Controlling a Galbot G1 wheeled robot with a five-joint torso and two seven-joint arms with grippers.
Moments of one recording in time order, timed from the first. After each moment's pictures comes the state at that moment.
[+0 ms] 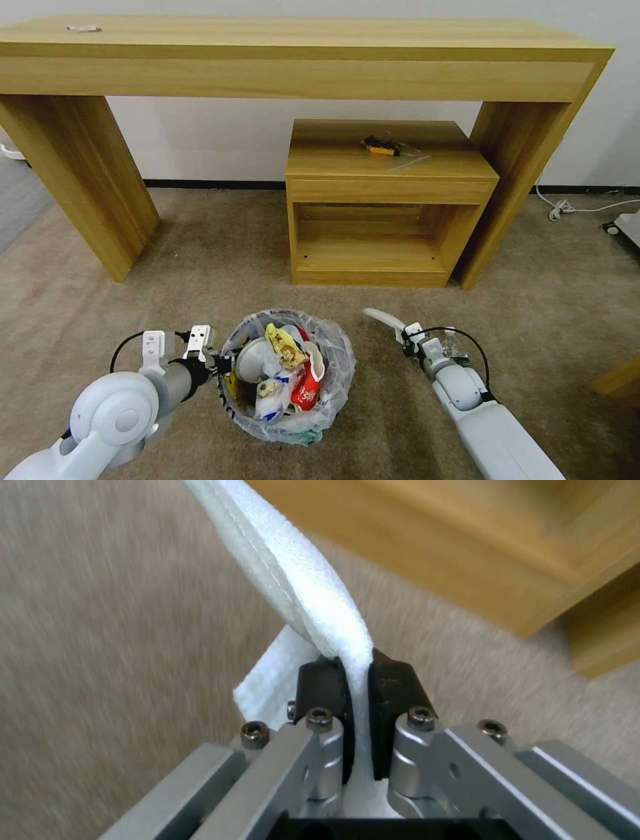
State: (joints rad) left arm 1.38 -0.79 -0.43 -2.20 -1.27 0.74 -0.45; right arm -1.06 1.17 0.25 1.41 0.07 -0.26 -0.02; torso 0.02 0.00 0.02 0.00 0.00
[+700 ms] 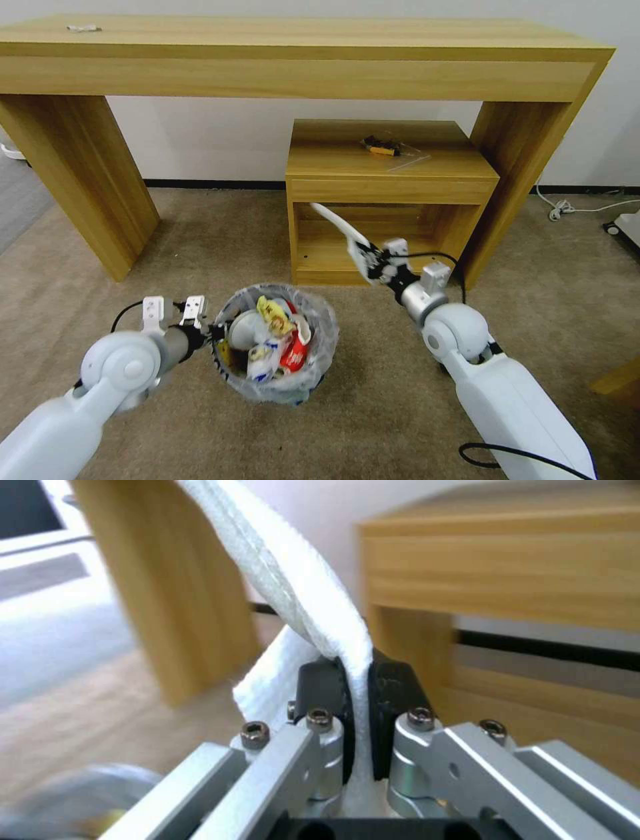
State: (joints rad) left arm 1.06 -0.75 -0.25 -2.00 -1.34 0.74 -0.46; right arm -0.86 1.13 0.10 1.92 0.63 -0.36 -0.04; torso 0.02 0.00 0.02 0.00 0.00
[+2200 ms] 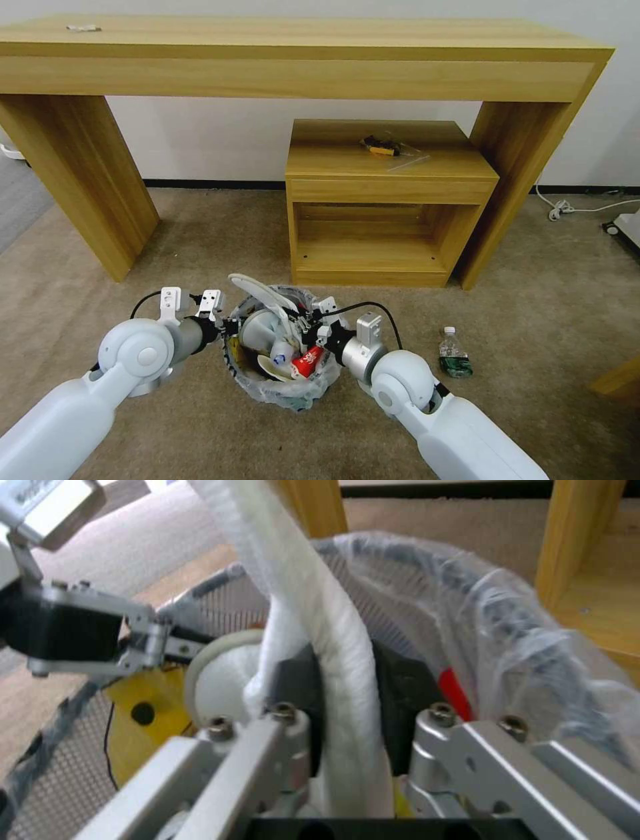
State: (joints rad) left arm 1.06 -0.72 -0.24 -2.03 -1.37 0.74 -0.46; right arm -0.98 1.16 -0.12 1.91 0.63 -0.40 0.02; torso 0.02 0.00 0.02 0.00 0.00
